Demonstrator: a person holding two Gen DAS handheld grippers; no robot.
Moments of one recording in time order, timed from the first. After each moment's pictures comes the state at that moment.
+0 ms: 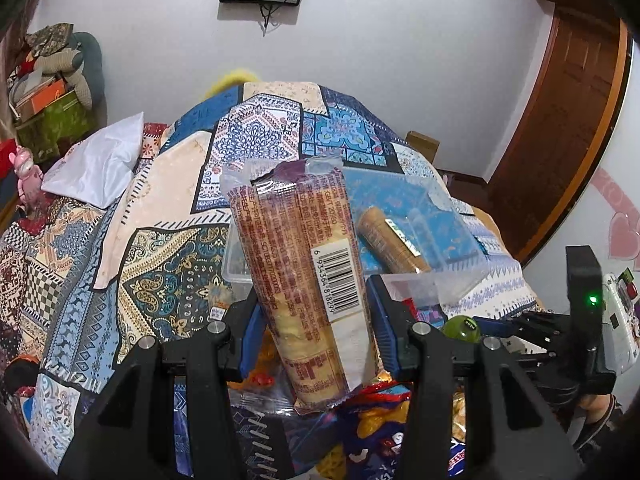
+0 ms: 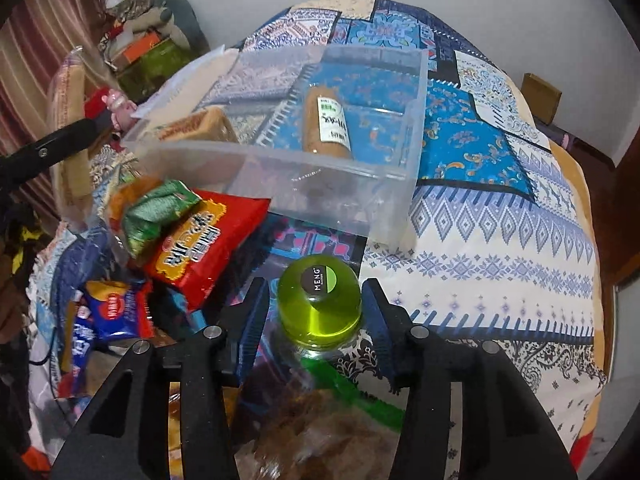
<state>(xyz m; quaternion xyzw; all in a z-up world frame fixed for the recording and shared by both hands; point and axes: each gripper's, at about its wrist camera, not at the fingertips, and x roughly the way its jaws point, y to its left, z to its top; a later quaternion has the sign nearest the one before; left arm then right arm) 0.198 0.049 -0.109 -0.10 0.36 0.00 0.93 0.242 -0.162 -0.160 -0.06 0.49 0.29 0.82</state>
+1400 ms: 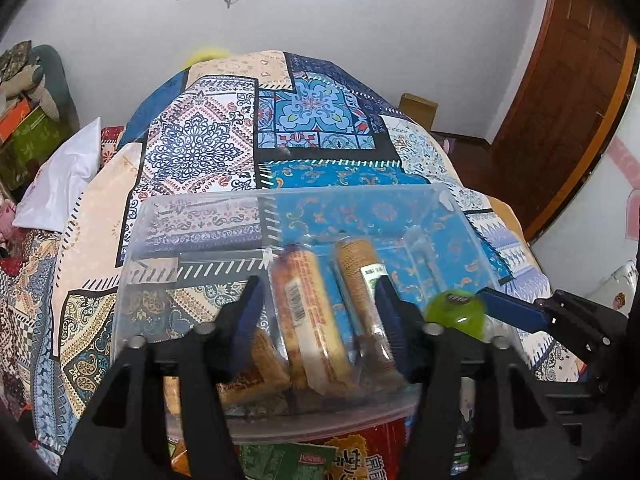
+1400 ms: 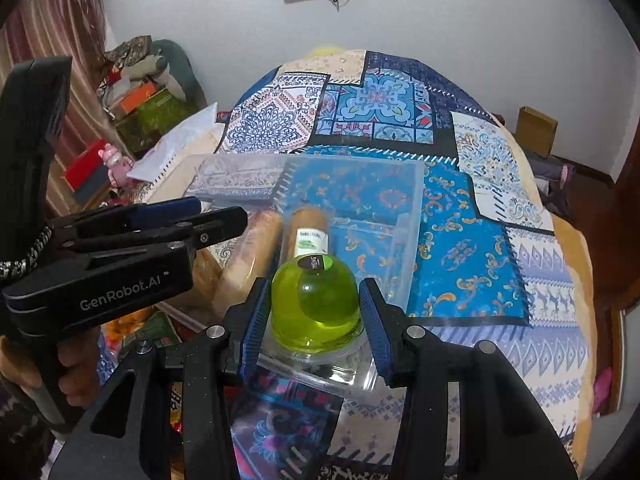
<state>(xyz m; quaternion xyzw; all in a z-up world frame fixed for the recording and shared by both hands) 0.331 0.001 -0.127 -0.06 0.42 -0.02 0.90 0.304 -0.145 -0.121 -0.02 0.42 0.29 0.86</state>
